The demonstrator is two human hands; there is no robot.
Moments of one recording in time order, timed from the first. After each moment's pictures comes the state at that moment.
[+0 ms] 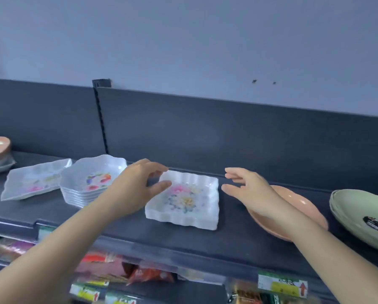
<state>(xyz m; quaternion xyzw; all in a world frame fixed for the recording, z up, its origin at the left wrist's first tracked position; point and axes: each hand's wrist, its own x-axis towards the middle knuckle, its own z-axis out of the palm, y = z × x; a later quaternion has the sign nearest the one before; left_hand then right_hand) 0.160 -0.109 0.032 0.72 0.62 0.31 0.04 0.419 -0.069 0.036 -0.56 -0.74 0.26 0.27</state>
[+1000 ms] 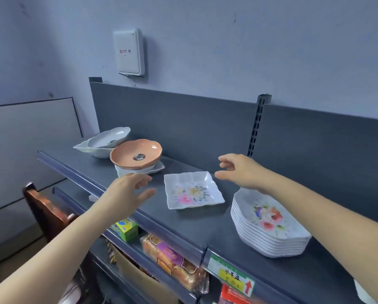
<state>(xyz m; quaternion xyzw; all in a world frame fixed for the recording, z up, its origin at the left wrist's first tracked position) -0.226 -0.184 0.007 0.51 0.81 0.28 0.00 -0.007 -0.010 0.062 -0.39 -0.86 0.30 0.13</state>
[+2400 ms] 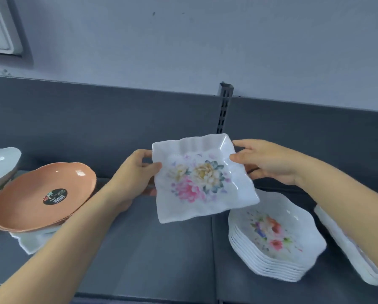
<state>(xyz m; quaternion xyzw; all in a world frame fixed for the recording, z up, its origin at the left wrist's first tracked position) -0.261 0.003 0.043 0.51 0.57 0.47 0.44 0.003 0.038 0.100 -0.52 -0.70 0.45 0.20</state>
